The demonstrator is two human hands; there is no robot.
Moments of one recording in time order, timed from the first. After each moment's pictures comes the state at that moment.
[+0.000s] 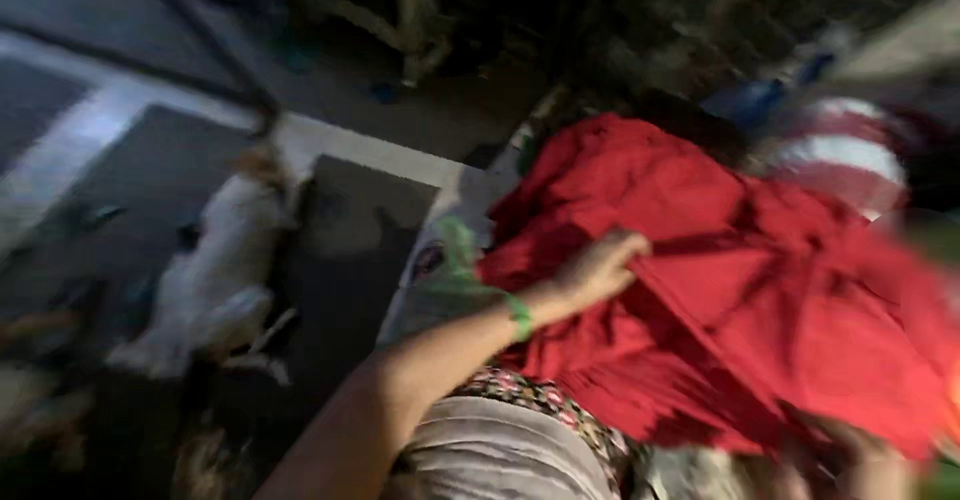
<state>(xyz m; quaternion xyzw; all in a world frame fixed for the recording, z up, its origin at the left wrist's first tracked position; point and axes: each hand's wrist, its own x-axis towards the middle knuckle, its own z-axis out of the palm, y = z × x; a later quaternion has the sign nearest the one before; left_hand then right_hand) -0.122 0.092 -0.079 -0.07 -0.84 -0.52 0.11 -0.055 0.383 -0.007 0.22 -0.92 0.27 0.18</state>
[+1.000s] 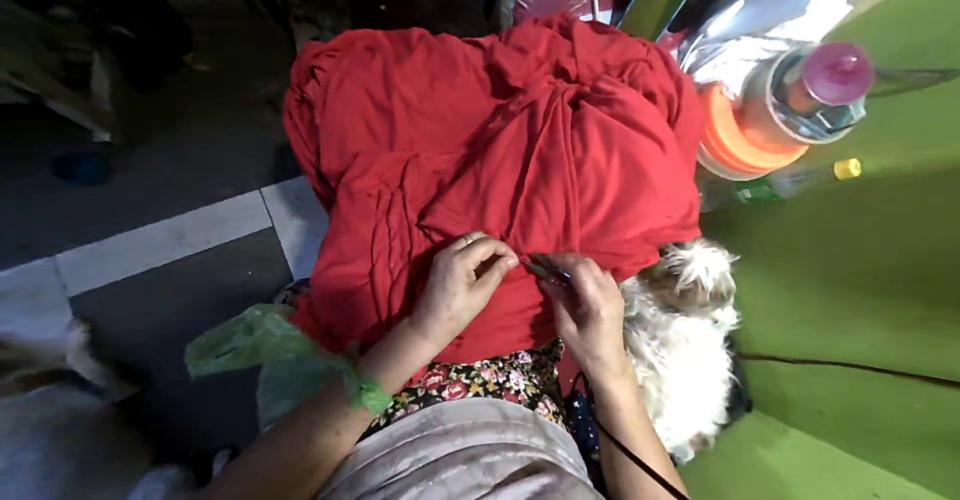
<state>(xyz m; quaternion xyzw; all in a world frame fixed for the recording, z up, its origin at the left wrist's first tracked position) -0.082 0.150 -0.071 -0.14 -0.81 -0.56 0.02 -0.044 0.344 -0.066 0.12 -0.93 0.32 0.16</state>
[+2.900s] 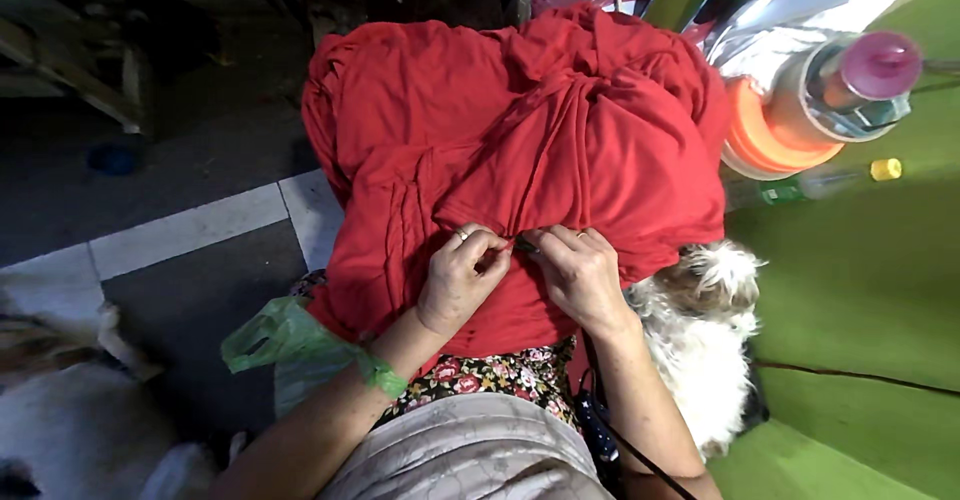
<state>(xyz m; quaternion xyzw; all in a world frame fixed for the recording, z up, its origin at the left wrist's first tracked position) -0.082 0.147 -0.089 -0.15 -0.83 -0.50 0.19 -0.094 0.331 -0.058 0.29 -0.91 0.24 0.16</state>
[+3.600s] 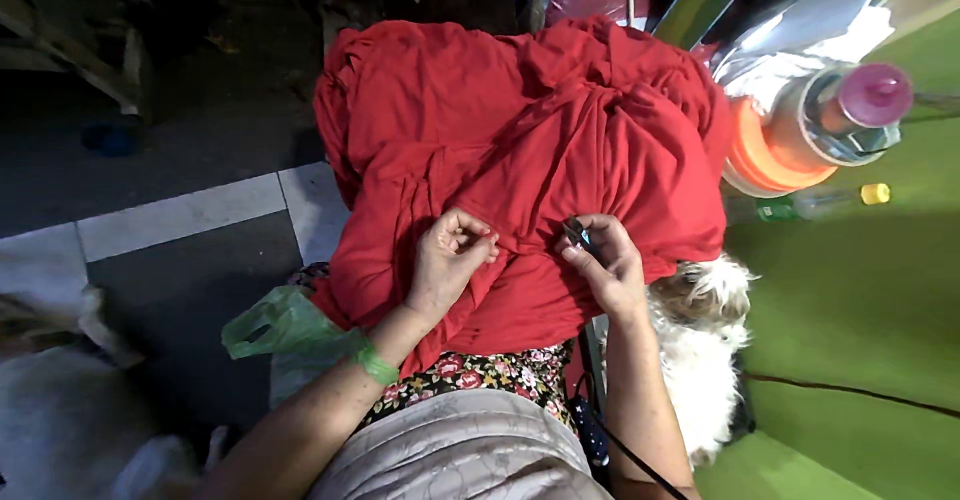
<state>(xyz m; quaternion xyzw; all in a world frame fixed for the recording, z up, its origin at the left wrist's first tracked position) -0.084 0.130 -0.085 0.01 -0.65 -0.76 0.02 -0.094 0.360 -0.067 0.12 -0.80 0.59 -0.01</state>
